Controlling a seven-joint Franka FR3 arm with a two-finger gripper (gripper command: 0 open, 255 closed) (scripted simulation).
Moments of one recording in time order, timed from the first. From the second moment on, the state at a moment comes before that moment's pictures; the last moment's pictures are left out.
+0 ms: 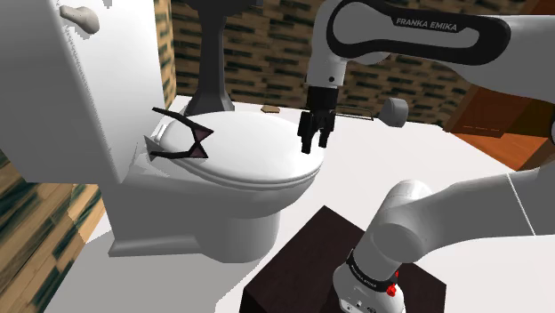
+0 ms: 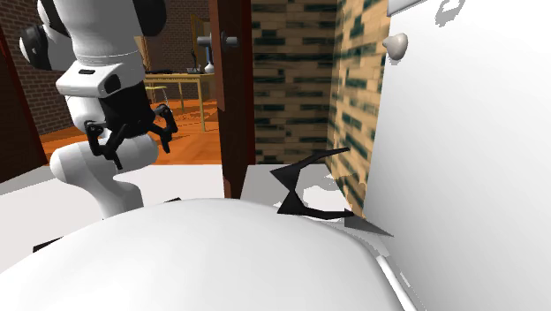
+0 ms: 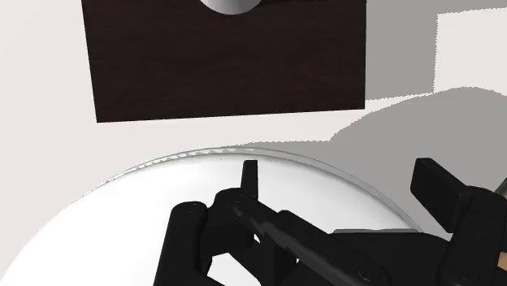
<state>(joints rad) 0.02 -0.74 -0.04 -2.41 0.12 1.43 0.01</state>
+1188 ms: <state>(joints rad) 0.17 -0.39 0.06 -2.20 0.15 1.90 -0.19</state>
